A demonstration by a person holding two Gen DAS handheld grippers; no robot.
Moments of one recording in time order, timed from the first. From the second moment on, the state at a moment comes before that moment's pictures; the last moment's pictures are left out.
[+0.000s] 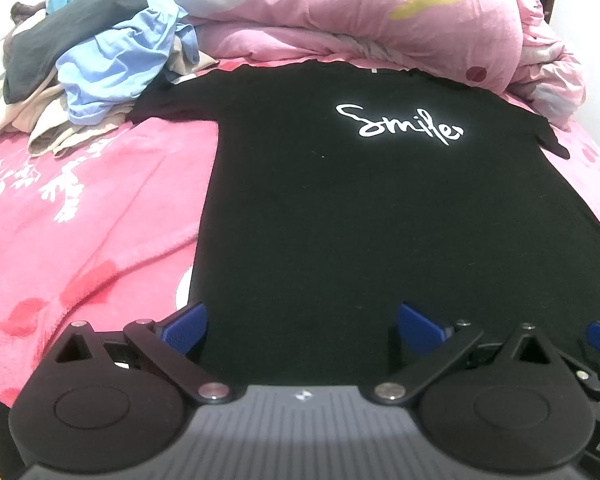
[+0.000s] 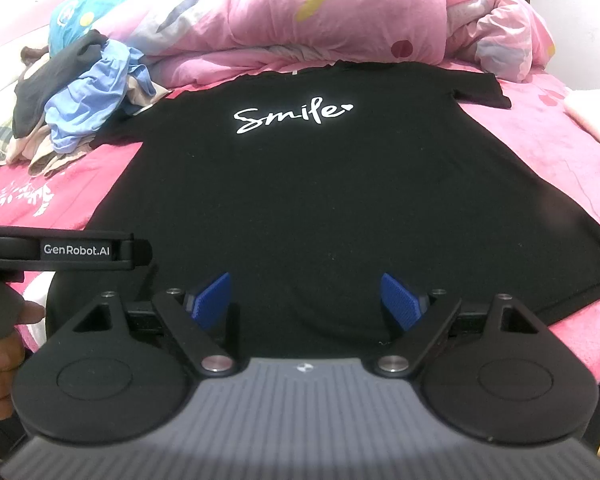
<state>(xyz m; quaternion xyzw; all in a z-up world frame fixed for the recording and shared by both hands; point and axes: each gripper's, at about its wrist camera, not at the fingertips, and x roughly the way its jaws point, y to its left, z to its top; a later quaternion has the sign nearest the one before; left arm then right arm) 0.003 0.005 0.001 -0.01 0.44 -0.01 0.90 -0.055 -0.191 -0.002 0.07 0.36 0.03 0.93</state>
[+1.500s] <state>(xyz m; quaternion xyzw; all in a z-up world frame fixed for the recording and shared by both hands) 0.038 0.068 0.018 -0.06 0.38 0.03 0.92 -0.031 -0.183 0.015 0.04 0.33 0.05 0.94</state>
